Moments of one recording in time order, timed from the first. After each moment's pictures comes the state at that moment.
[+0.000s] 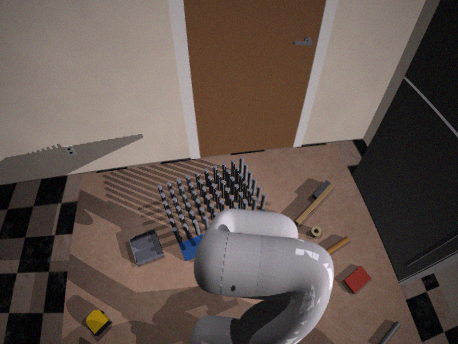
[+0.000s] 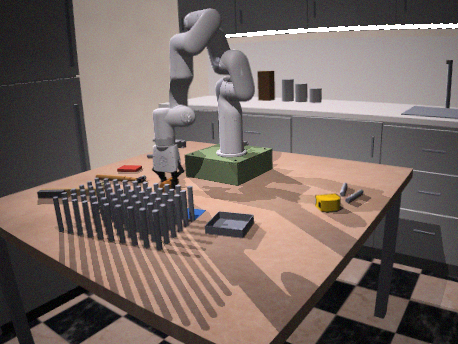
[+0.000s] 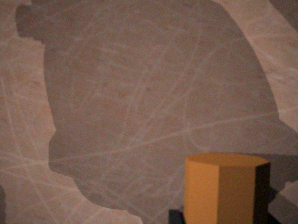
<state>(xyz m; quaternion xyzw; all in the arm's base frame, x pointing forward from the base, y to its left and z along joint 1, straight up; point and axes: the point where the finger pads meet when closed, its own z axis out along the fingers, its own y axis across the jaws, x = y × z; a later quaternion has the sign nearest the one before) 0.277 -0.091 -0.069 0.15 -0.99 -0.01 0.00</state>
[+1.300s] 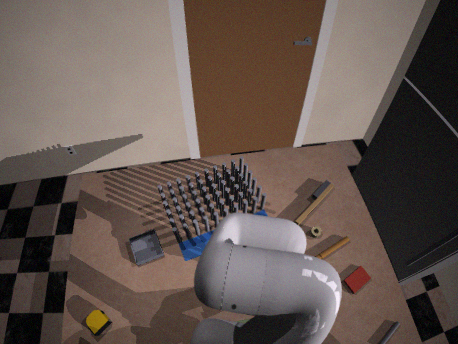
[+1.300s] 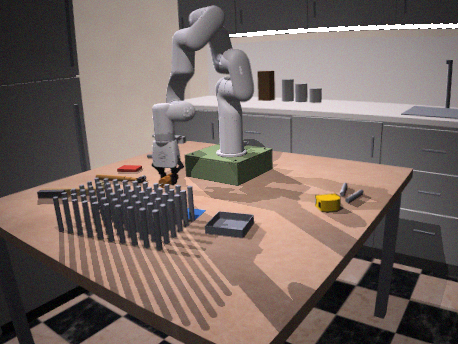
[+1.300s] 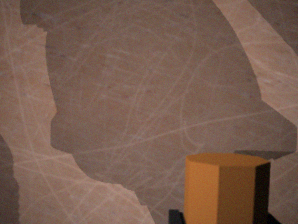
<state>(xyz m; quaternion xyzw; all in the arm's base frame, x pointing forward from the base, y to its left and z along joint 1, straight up) 0.277 -0.091 -0.051 0.15 -0.99 -0.01 0.00</state>
